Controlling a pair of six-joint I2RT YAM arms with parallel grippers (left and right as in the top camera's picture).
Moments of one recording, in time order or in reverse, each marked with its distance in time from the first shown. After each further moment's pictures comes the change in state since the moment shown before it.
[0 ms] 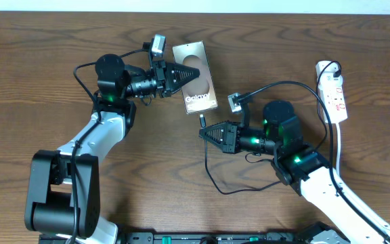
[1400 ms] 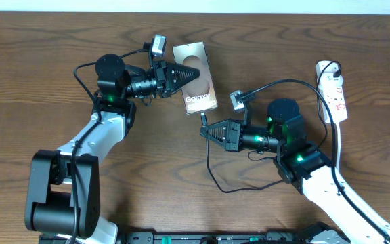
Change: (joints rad) left arm 0.000 0.000 0.000 0.000 0.003 -0.001; right arm -0.030 0.000 0.000 0.033 -0.059 0.019
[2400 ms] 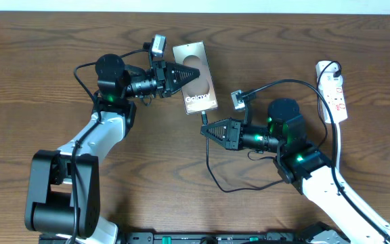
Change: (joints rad) left arm 0.000 0.000 0.000 0.000 0.000 0.000; right arm 0.000 0.000 0.000 0.010 0.014 0.037
